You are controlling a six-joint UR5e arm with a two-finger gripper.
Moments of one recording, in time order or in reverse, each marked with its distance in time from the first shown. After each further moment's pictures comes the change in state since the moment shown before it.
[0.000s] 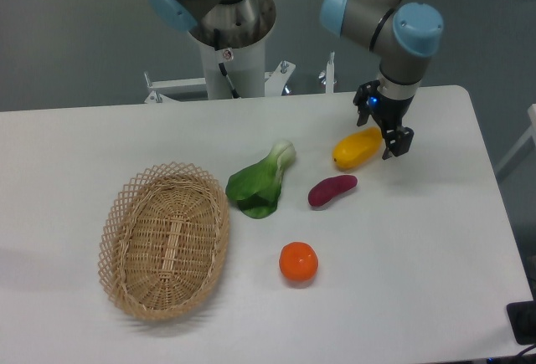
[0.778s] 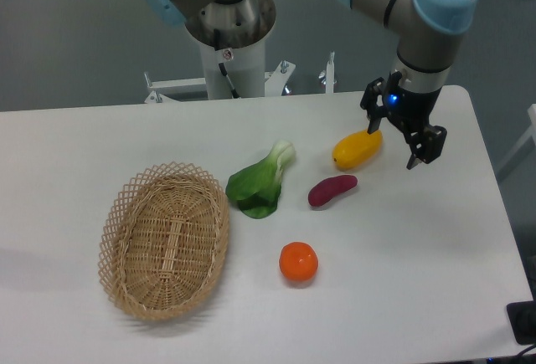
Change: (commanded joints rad) arm -0.196 -0.014 0.408 -0.273 -0.003 -0.397
